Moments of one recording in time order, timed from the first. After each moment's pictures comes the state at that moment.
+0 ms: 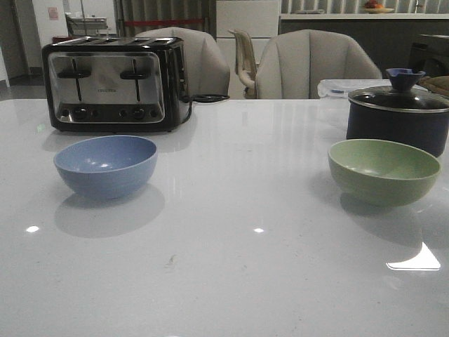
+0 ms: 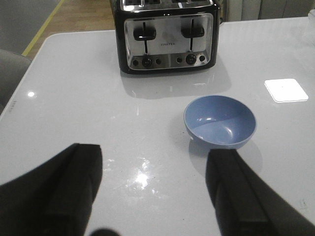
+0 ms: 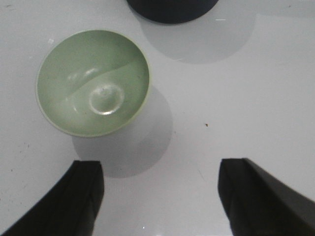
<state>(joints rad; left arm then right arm) -0.02 0.43 -0.68 -0.14 0.70 0.16 -0.03 1.15 -0.89 0.03 0.67 0.09</state>
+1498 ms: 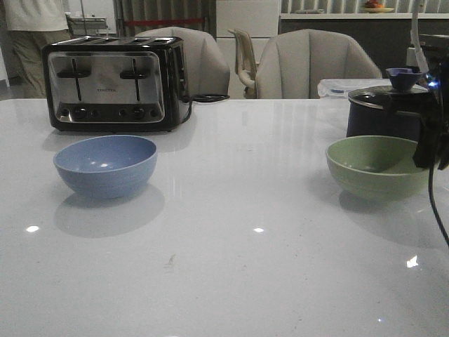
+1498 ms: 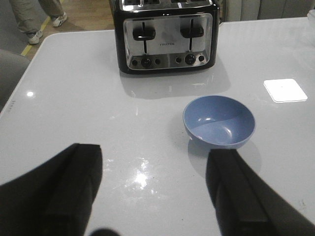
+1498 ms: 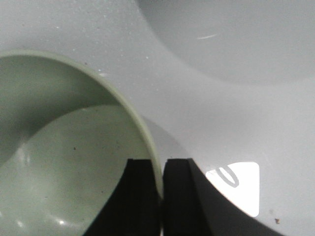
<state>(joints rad) -0.02 0.43 -0.68 -0.14 0.70 0.16 -0.02 1.86 -1.29 0.12 0.68 0.07</state>
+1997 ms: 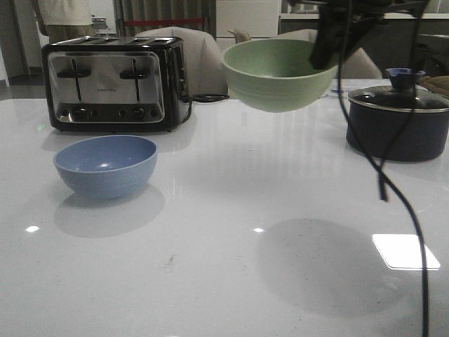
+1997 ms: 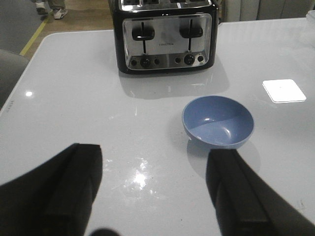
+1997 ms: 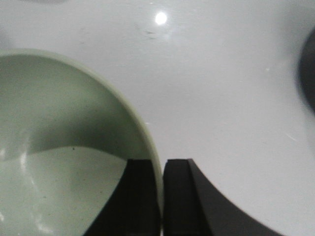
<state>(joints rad) -0.02 0.43 -0.68 -0.14 0.70 0.16 0.31 1.82 -1.65 0.11 0.91 -0.01</state>
